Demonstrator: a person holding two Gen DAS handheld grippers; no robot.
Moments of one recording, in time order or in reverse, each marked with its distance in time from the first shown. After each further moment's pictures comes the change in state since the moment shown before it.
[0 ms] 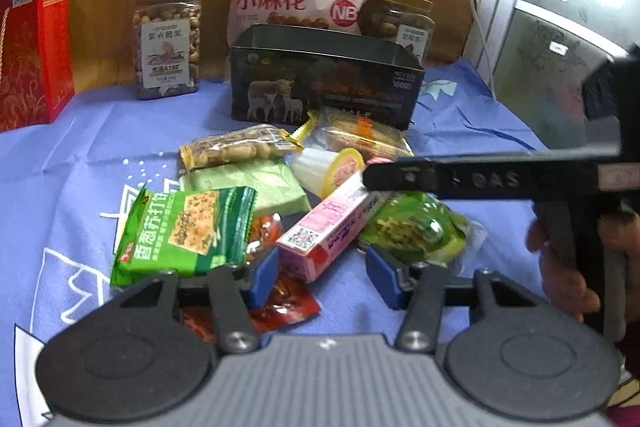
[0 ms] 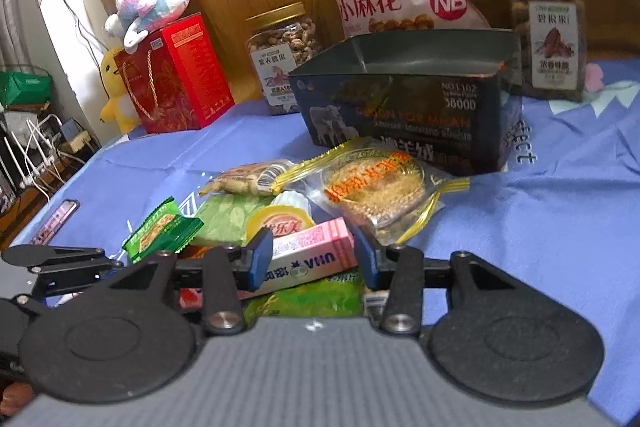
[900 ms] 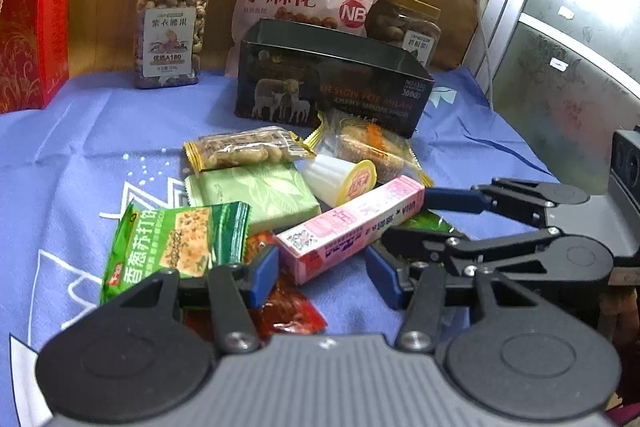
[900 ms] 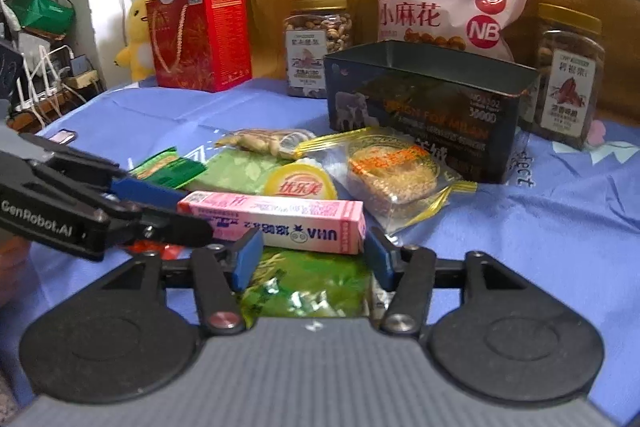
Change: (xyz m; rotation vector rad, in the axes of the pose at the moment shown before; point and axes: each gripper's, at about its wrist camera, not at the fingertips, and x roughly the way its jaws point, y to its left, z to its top) left arm 0.005 0.019 0.009 -0.041 0.024 -0.057; right arm -0.004 0.024 -0.022 -0.251 -0.007 -0.062
